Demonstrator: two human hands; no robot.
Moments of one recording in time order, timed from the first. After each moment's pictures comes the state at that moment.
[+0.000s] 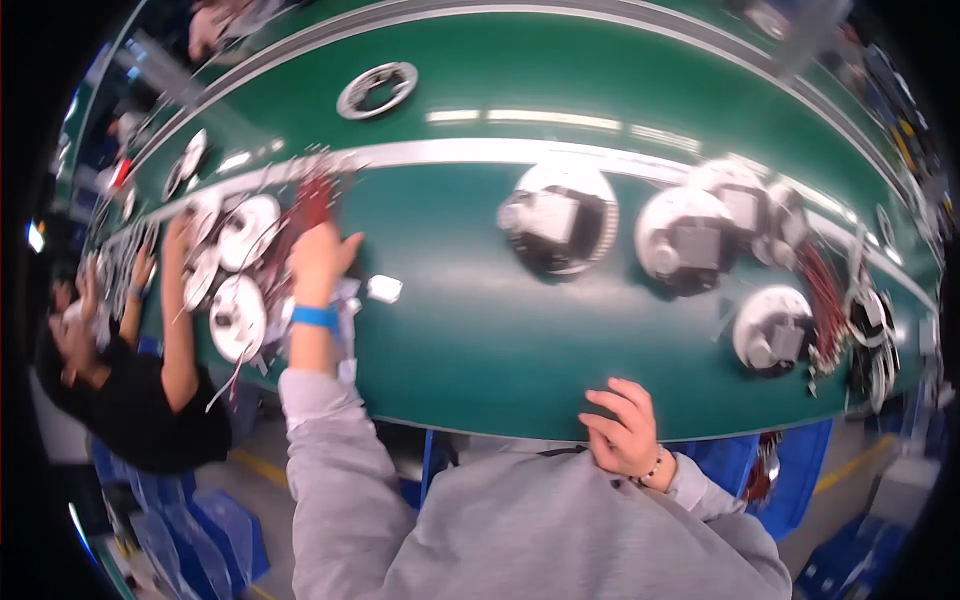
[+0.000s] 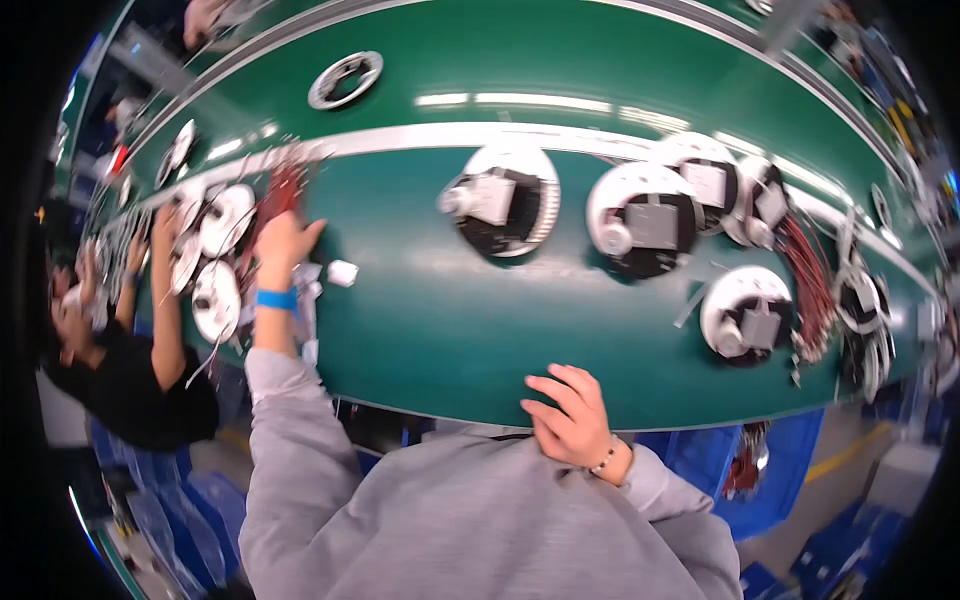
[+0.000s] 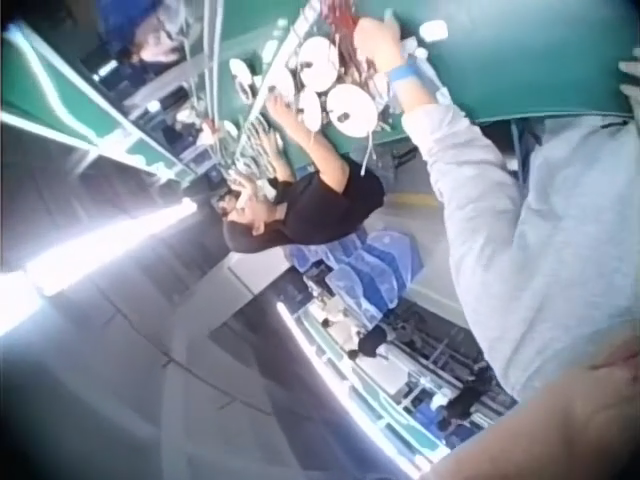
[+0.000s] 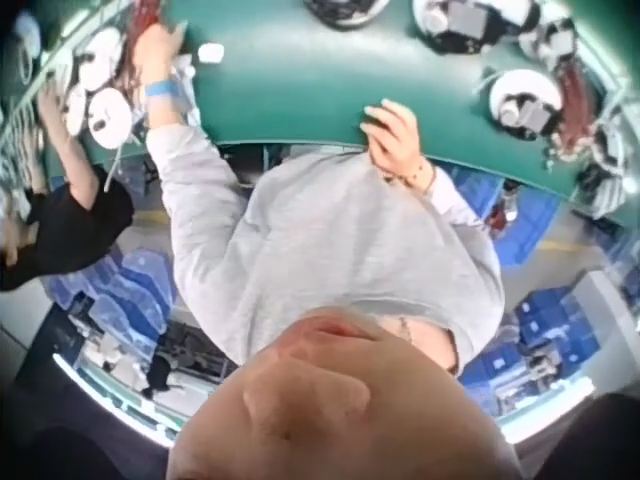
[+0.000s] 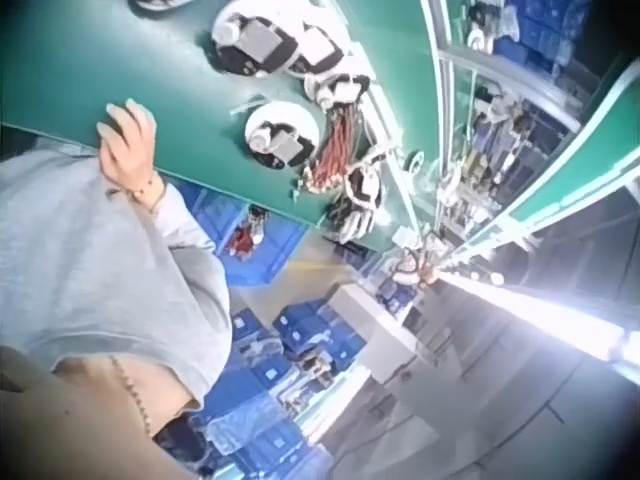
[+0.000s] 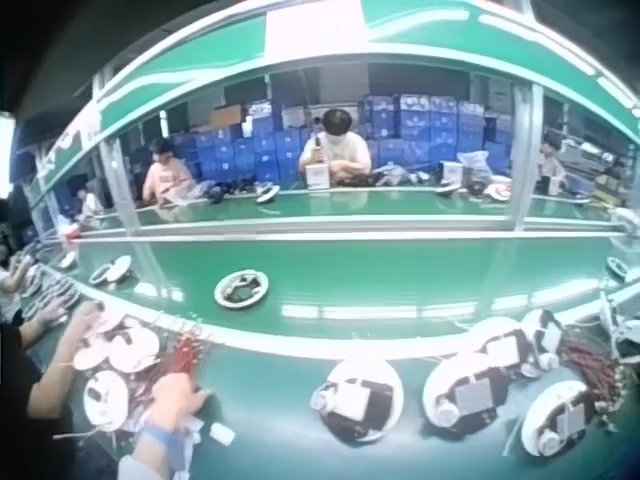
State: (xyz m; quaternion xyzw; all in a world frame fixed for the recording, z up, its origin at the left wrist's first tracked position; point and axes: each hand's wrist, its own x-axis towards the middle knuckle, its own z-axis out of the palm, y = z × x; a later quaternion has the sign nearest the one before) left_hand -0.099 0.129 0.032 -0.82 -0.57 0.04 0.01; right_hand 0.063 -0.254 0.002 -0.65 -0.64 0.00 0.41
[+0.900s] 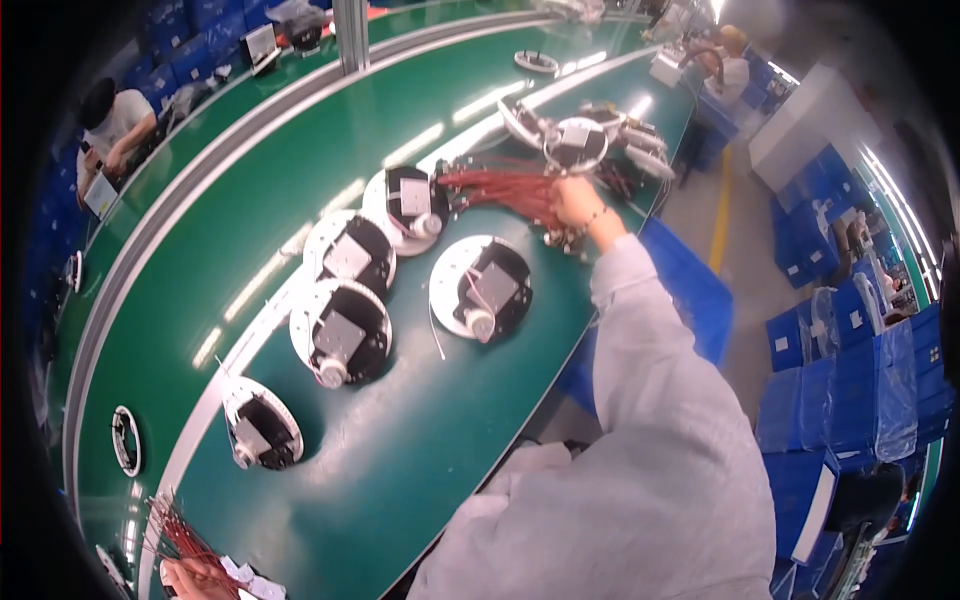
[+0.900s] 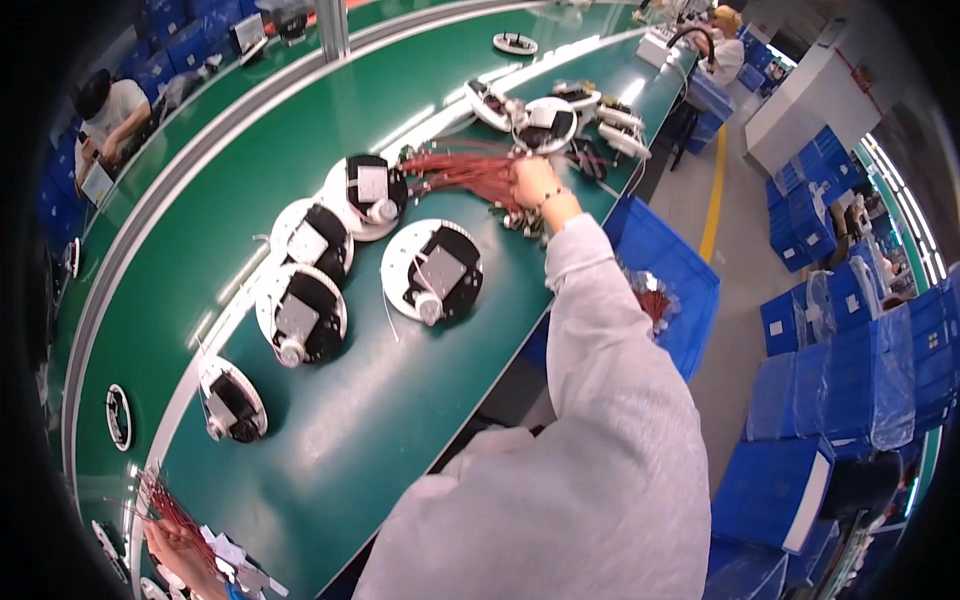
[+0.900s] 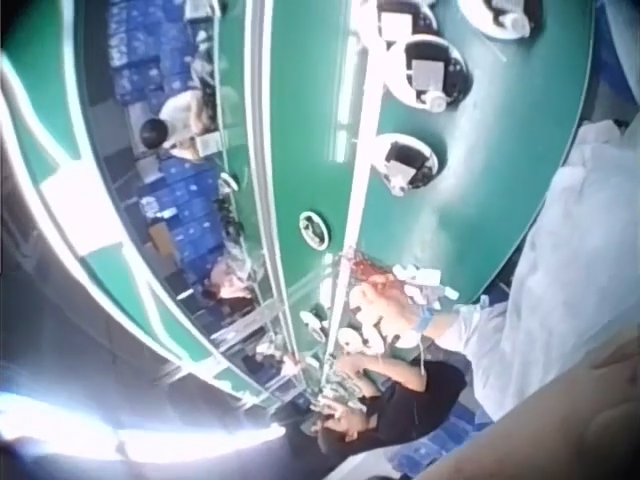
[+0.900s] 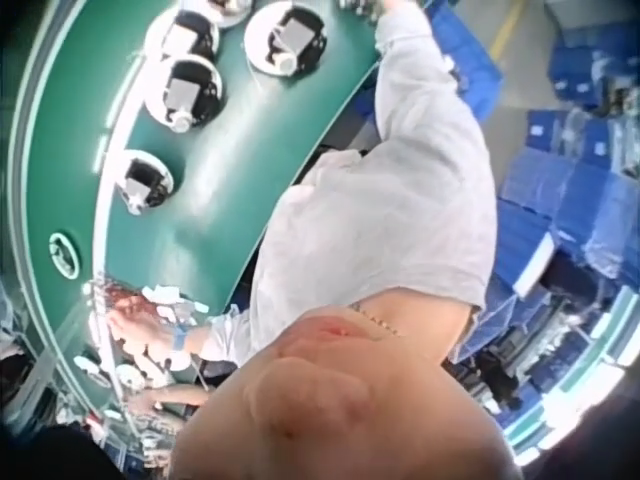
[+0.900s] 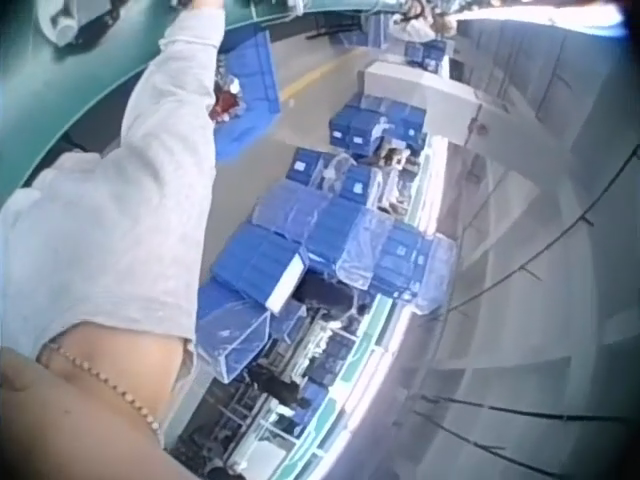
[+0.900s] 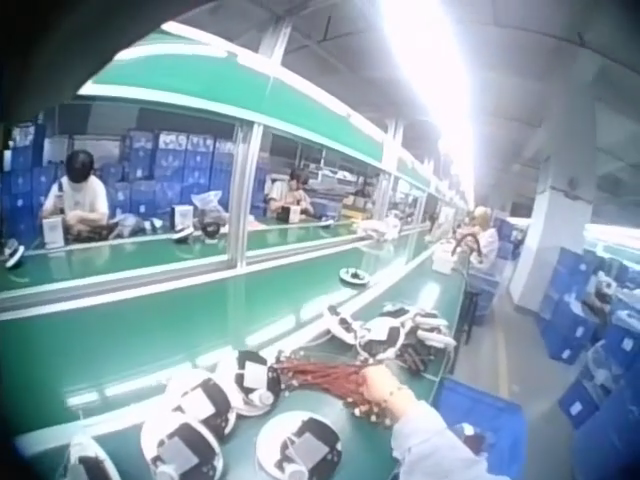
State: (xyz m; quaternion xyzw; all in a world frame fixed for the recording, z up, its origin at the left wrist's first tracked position) left_hand -0.118 0.085 0.084 -0.60 -0.34 -0.43 -0.58; right_hand 0.387 -0.433 0.030 -0.97 -0.19 -0.08 0.11
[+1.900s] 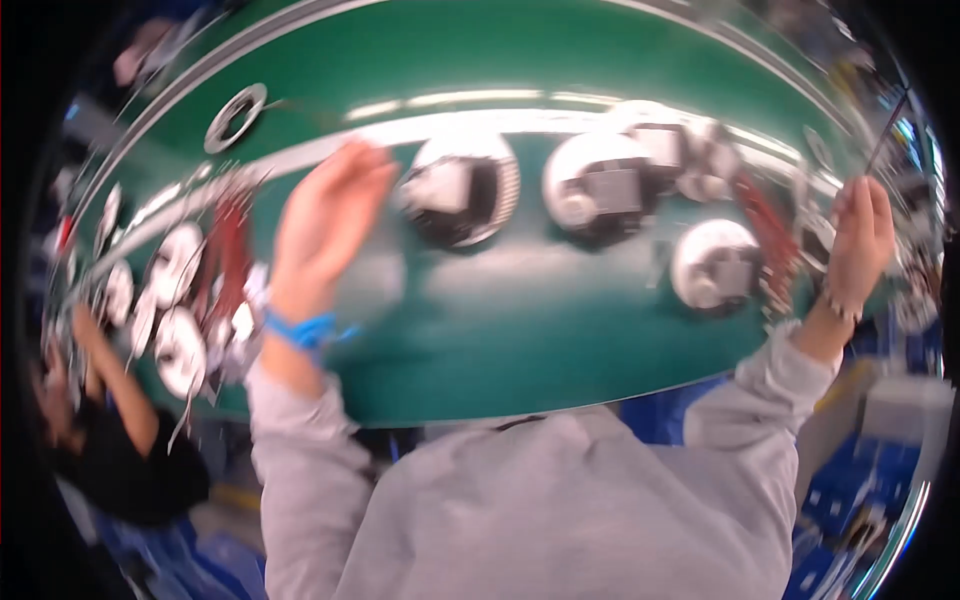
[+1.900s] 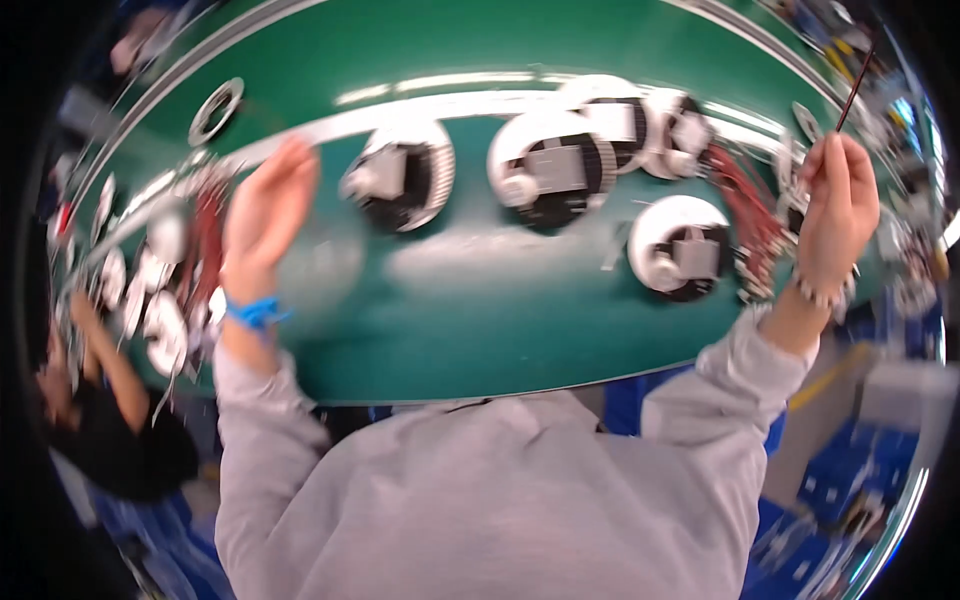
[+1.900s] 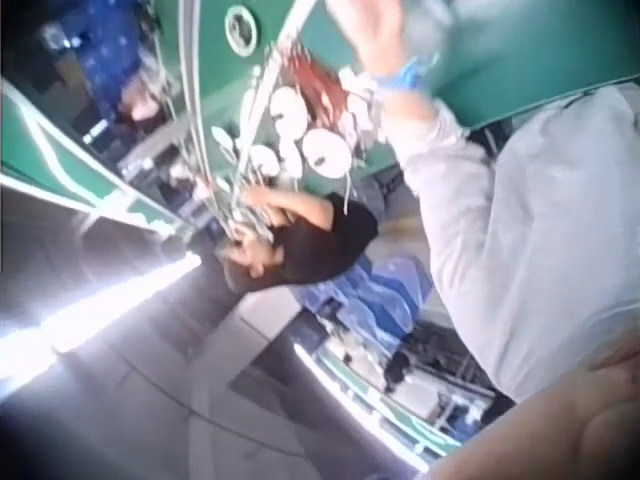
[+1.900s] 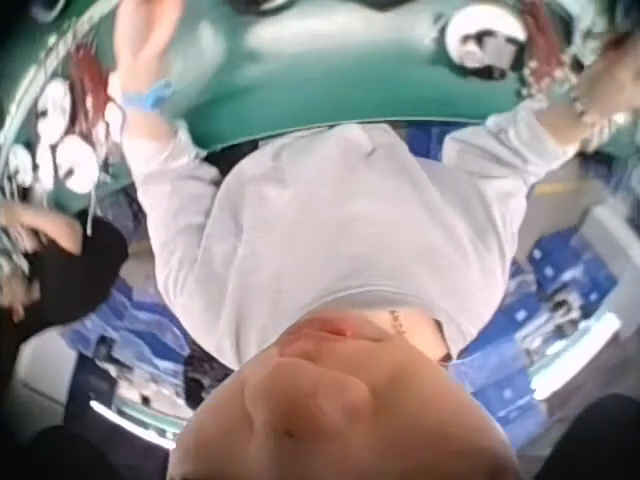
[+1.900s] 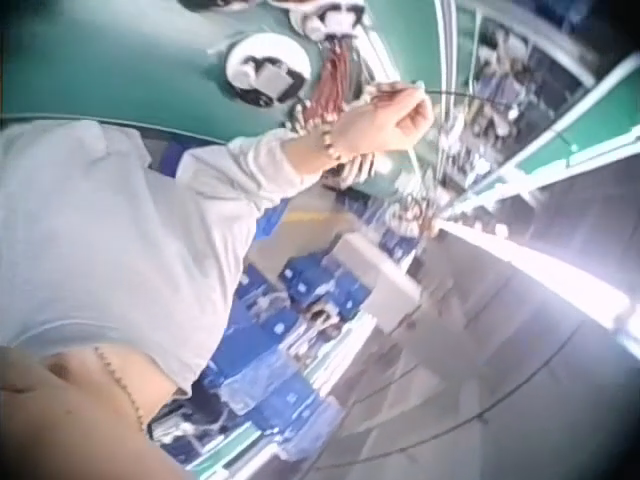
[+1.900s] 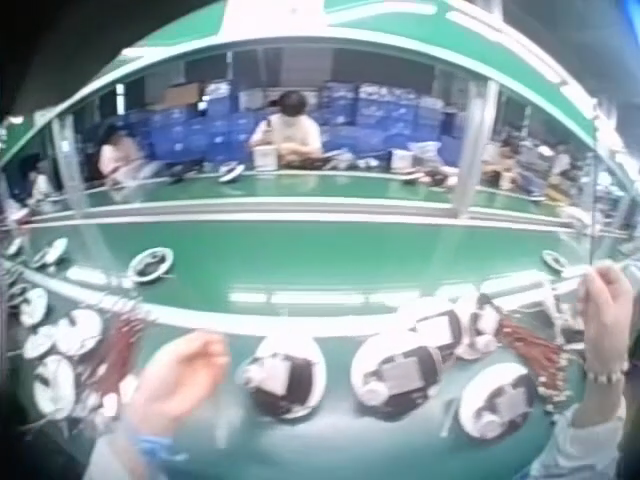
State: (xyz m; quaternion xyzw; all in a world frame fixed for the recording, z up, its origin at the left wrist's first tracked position) left_hand 0.004 0.047 0.075 -0.27 -0.03 -0.21 -0.94; right_hand 0.282 -0.313 0.182 -0.64 -0.37 -0.12 0.66
